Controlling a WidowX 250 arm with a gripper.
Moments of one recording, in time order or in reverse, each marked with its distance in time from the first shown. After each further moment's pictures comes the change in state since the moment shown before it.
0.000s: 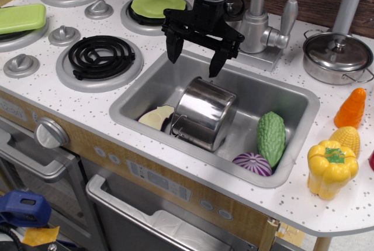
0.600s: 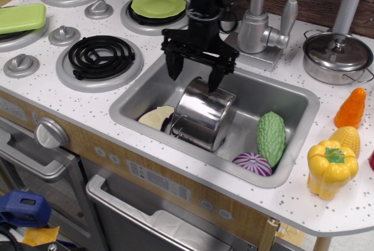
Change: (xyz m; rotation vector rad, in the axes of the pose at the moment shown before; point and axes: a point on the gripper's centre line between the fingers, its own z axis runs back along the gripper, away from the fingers) arm -0.006 0.001 -0.028 -0.139 0.007 -0.023
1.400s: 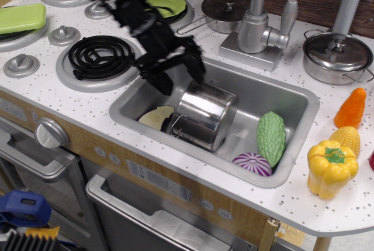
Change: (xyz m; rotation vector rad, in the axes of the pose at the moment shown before) arm 0.000 0.018 -0.019 -0.624 -0.001 0.274
